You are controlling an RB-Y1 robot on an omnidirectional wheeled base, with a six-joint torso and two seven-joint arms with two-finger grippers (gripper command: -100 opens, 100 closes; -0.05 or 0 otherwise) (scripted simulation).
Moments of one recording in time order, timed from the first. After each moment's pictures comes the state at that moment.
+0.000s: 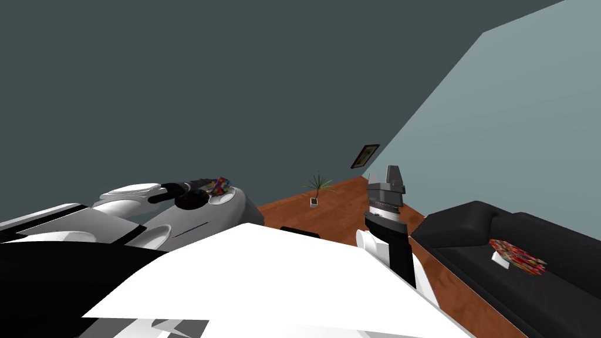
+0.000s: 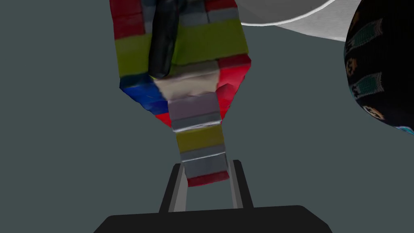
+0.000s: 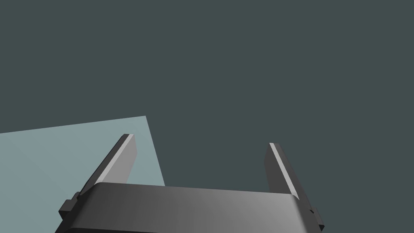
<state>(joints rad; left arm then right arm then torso) -0.07 1.27 -0.14 -0.48 -0.59 -0.54 0.59 0.51 -0.01 -0.07 -2.37 0.08 -0.40 0.02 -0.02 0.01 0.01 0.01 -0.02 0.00</state>
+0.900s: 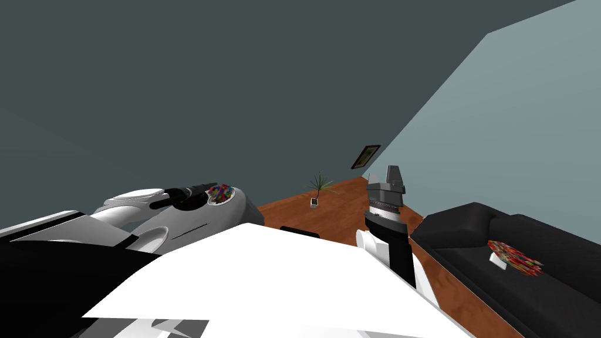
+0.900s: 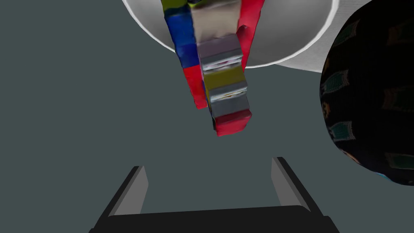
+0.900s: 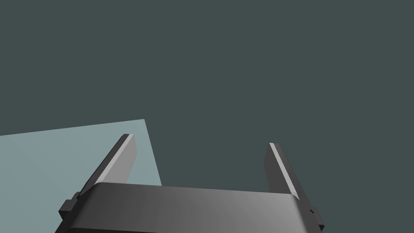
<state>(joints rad) 0.01 1.25 -0.16 -0.54 -0.60 -0.51 0.60 0.51 -0.01 -0.07 -2.37 0.08 -0.40 0.02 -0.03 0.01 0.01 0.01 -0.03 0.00</state>
